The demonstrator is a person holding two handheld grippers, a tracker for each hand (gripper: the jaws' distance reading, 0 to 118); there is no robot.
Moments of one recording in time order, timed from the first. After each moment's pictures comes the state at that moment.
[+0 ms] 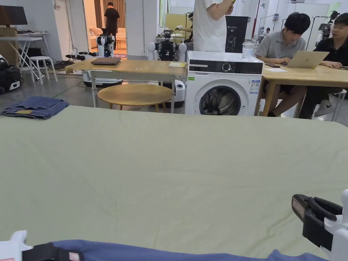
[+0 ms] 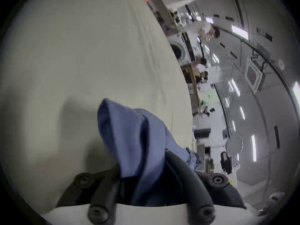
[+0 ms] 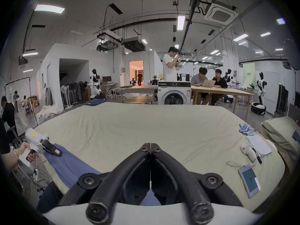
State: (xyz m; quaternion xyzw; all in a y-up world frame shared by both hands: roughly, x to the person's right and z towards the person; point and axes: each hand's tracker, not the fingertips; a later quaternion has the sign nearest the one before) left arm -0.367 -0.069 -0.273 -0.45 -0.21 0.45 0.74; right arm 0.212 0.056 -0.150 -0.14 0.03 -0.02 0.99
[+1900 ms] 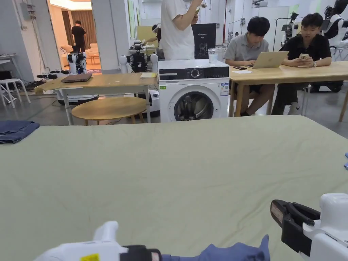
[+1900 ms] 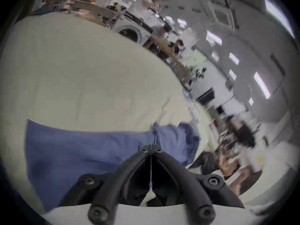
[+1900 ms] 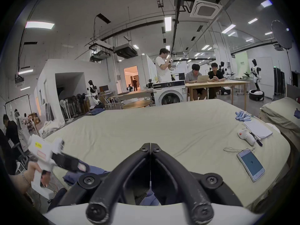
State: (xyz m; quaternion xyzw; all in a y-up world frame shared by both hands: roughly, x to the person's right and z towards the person) left arm -0.150 -0.015 -0.252 -0.40 -0.36 0.27 0.80; right arm 0.242 0.042 -0.104 -0.12 0.02 -0.09 0.99
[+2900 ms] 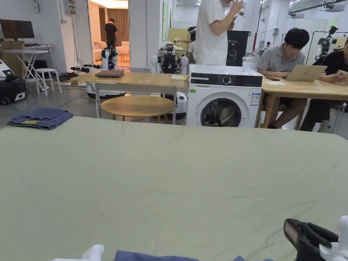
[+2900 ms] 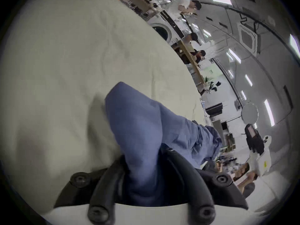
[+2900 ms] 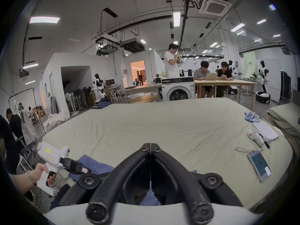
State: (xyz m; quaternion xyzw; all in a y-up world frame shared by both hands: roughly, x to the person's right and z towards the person) left arm -0.223 -0.088 -0.259 -0.47 -0.27 0.29 0.79; right arm 0.206 0.044 -0.121 -0.15 0.05 -0.07 0.99
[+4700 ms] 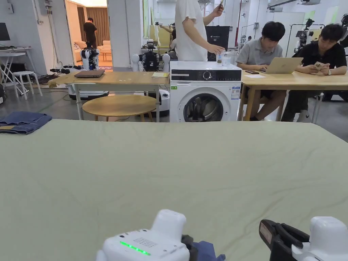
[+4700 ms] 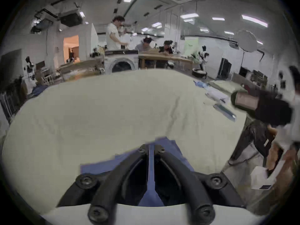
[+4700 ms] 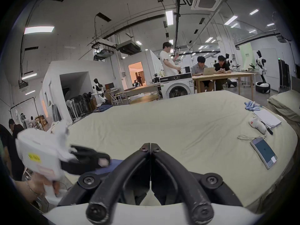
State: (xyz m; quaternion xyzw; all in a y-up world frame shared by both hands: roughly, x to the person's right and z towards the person) left arm -0.024 -0.007 -0.200 -0.31 -0.31 -0.05 0.90; right arm 0.211 0.023 -0.102 -0.14 0.05 -0.11 0.98
